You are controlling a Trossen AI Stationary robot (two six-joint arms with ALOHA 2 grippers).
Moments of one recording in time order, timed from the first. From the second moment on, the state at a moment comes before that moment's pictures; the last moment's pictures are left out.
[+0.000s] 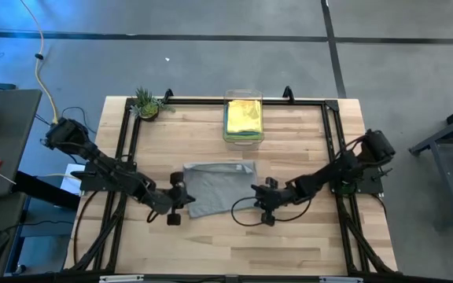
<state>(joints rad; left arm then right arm) -0.43 1.37 0.45 0.13 -0.48 -0.31 0.37 1.70 0.66 0.16 0.16 0.54</state>
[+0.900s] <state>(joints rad) -0.43 1.56 0.47 0.41 -0.42 -0.28 0.62 1.66 0.74 0.18 0.17 0.70</state>
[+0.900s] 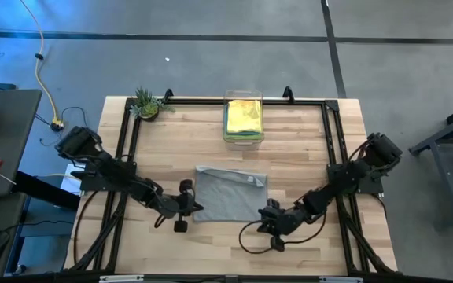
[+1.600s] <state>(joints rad) -0.48 1.81 0.63 0.41 -0.35 -0.25 0.56 1.71 0.75 0.14 0.30 0.61</state>
